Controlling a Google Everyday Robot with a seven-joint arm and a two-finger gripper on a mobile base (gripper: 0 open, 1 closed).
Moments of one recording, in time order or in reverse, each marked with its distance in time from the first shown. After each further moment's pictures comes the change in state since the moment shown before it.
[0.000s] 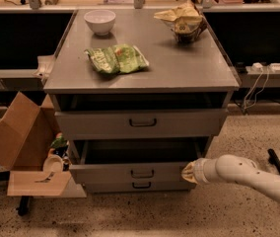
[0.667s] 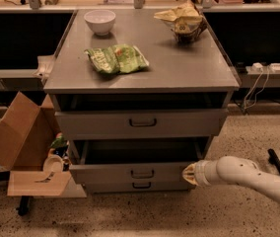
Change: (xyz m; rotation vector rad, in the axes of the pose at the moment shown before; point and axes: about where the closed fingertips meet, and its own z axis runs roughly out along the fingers) arm 0.004 0.013 -0.005 -0.026 0.011 0.014
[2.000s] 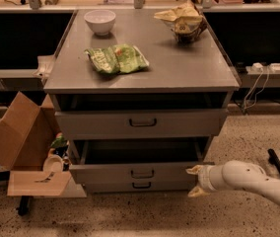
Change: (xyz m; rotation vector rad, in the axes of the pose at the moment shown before) arm 0.005 0.019 -0.016 -0.021 0.008 0.024
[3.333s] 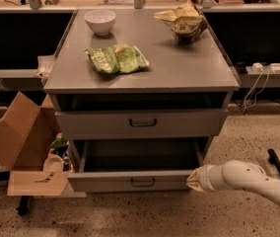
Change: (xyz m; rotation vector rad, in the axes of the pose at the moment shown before) arm 0.000 0.000 0.000 0.000 0.000 0.000
